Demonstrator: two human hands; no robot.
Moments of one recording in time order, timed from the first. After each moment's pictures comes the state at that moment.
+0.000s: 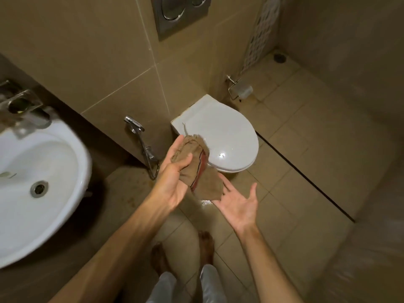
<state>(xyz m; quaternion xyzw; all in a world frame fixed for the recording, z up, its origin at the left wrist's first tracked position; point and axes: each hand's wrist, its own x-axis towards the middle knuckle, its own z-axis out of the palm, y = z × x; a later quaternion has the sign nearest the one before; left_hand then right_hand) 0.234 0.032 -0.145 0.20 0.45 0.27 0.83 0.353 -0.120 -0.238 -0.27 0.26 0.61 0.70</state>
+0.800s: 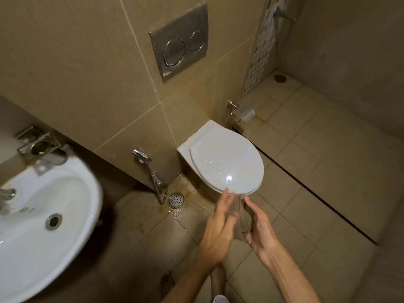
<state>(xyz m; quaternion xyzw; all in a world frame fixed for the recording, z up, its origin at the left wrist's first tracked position) 0.271 -0.049 -0.157 0.64 0.40 0.09 0.65 0.391 -0.118 -0.181 -0.59 0.13 0.57 0.56</state>
